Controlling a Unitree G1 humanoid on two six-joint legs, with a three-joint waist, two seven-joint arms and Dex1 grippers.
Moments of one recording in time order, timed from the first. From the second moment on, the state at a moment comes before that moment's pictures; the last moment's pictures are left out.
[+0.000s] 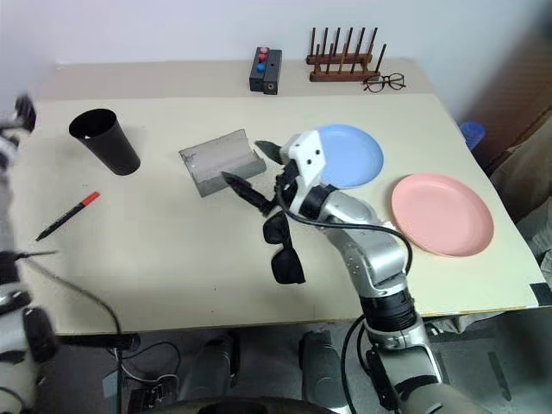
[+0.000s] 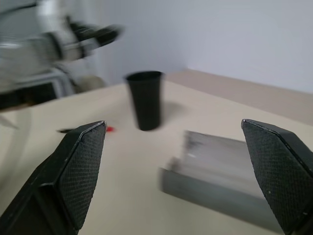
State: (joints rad) left arm -0.51 0.80 0.50 0.29 -0.33 0.43 -0.18; right arm -0.49 -0.23 0.09 -0.28 0.42 0.49 0.57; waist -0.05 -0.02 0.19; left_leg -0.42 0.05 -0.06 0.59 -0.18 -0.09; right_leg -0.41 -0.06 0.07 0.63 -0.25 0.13
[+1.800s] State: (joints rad) left arm -0.72 0.77 0.45 0.05 -0.34 0.59 -0.37; right arm -0.52 -0.32 0.14 -0.32 0.50 0.51 0.74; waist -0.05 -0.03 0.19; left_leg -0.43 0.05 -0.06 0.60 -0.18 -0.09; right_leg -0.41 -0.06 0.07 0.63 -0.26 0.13
